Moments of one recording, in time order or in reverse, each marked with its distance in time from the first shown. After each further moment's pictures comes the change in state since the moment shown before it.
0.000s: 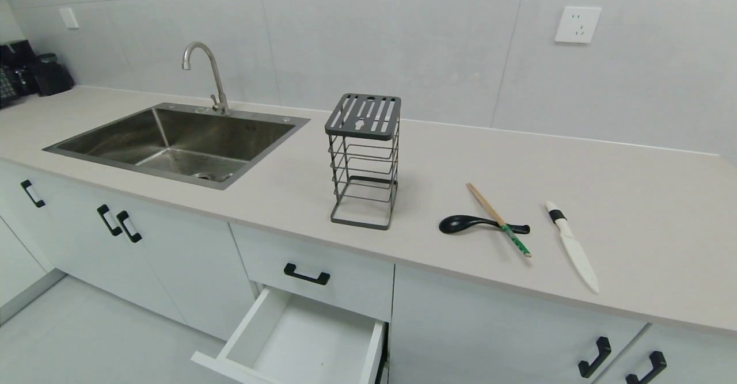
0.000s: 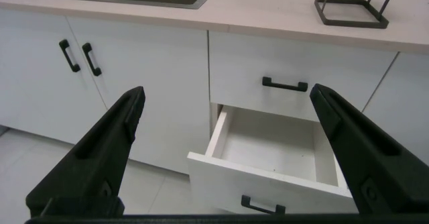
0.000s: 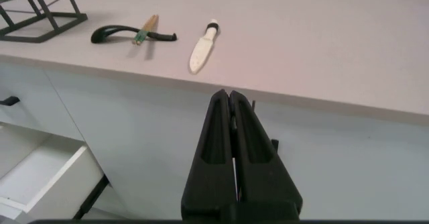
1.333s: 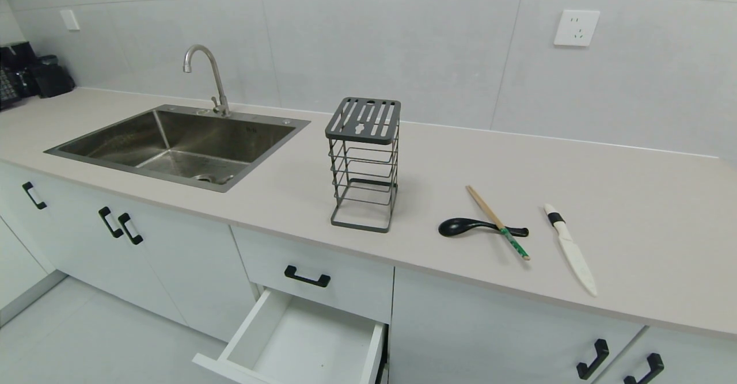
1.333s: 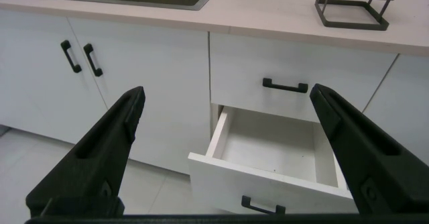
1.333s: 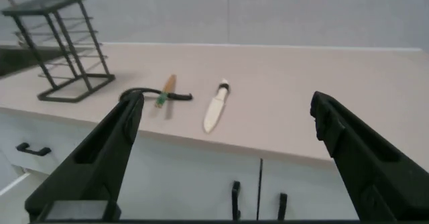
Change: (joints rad) left arm 0.000 0.000 0.000 0.000 0.000 0.000; right arm -0.001 0.059 -0.089 -0.159 0.066 0.042
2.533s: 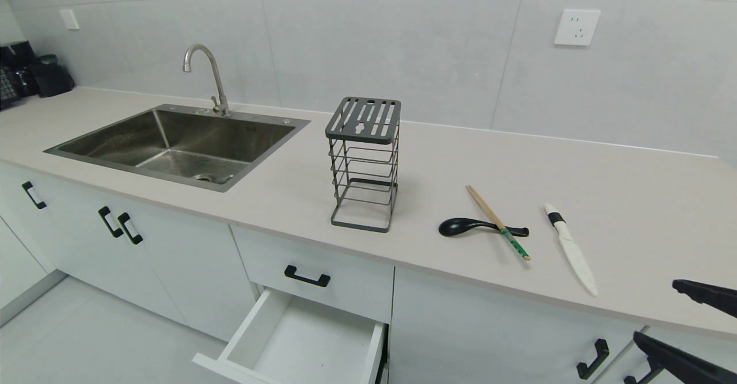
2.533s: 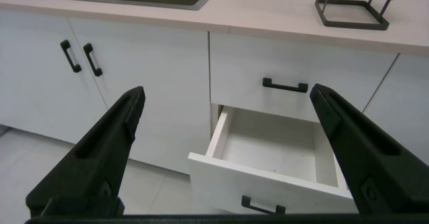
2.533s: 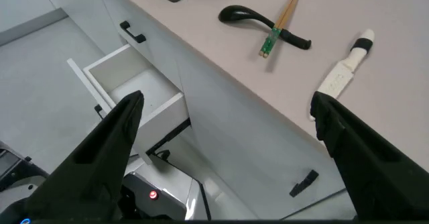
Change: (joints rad) left arm 0.000 0.000 0.000 0.000 0.000 0.000; right arm 0.199 0.797 -0.180 -0.092 0.274 -0.140
